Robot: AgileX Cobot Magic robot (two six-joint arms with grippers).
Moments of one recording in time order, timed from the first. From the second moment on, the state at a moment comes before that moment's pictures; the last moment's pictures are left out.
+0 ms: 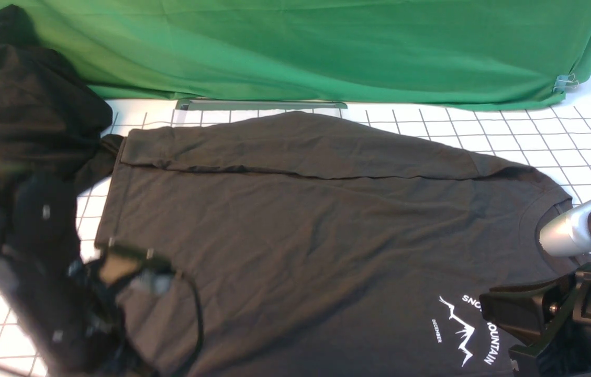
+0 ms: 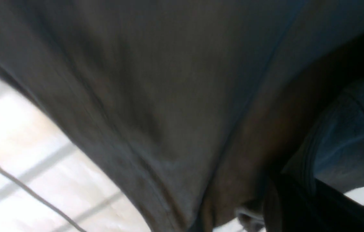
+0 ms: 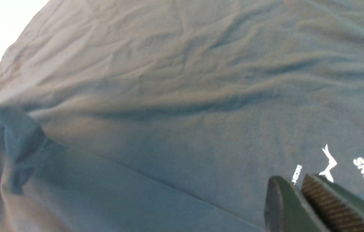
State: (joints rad) right arm 0.61 0.90 -0.58 0.22 0.43 0.03; left arm -0.35 1.45 -0.85 -0.13 1.09 0.19
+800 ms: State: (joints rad) right arm 0.62 0.99 -0.70 0.22 0.85 -0.03; left arm -0.15 1.90 -1.64 -0.04 1.13 0.18
